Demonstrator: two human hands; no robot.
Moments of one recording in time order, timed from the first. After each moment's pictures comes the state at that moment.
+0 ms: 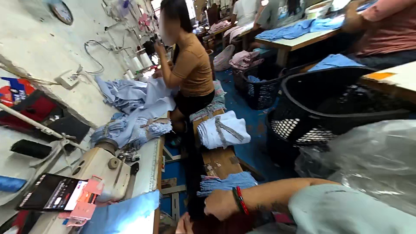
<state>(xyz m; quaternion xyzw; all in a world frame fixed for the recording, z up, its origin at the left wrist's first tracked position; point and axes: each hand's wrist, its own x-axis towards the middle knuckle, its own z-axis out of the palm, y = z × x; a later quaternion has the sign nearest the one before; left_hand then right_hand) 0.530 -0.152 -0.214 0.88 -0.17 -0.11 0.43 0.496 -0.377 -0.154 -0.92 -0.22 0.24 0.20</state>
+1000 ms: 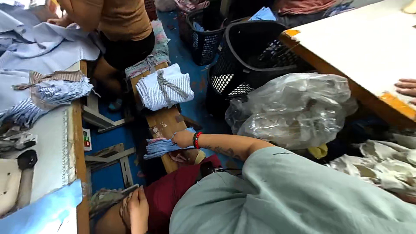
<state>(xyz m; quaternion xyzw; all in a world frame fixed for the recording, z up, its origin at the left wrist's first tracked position) 0.538 -0.157 -0.245 0.95 -0.21 -0.12 0.18 0.493 -0.495 -0.257 -0.92 0.08 0.28 0.26</state>
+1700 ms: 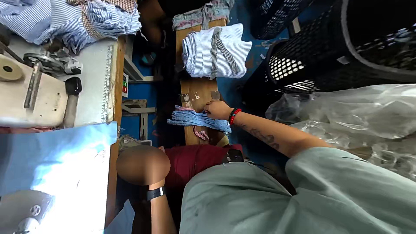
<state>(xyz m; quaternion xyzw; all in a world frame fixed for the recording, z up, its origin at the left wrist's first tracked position) 0.538 -0.163 -0.248 0.97 -0.19 -0.11 0.15 0.519 -0.532 -0.310 -0.95 0.06 0.23 0.18</state>
